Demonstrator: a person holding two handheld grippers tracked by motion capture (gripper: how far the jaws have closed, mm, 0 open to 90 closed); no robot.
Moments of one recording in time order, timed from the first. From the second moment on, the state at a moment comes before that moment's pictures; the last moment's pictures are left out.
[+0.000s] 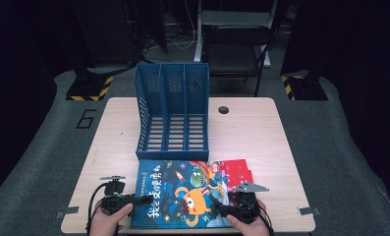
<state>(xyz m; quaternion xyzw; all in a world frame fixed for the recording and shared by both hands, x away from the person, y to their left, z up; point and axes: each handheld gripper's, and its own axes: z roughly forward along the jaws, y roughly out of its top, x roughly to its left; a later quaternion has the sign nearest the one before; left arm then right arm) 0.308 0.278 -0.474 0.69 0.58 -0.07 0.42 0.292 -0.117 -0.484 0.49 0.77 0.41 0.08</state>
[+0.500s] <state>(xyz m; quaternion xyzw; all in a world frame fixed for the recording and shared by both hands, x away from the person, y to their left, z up) 0.308 0.281 -0.461 0.68 0.59 -0.08 0.43 0.291 -0.115 -0.485 0.49 0.76 0.41 0.08</state>
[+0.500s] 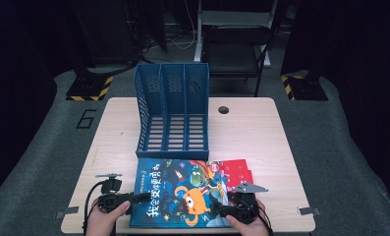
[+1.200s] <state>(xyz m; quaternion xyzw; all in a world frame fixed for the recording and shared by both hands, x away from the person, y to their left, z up) 0.310 0.281 -0.431 0.68 0.58 -0.06 0.44 0.298 -0.118 -0.483 0.49 0.77 0.42 0.04</state>
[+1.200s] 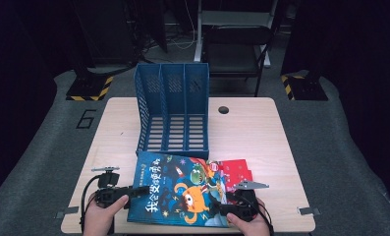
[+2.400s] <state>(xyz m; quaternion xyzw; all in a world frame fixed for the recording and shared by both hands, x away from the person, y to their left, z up) 0.326 0.283 -0.390 0.69 0.56 -0.04 0.45 0.299 -0.106 -0.486 0.48 0.76 0.43 -0.01</state>
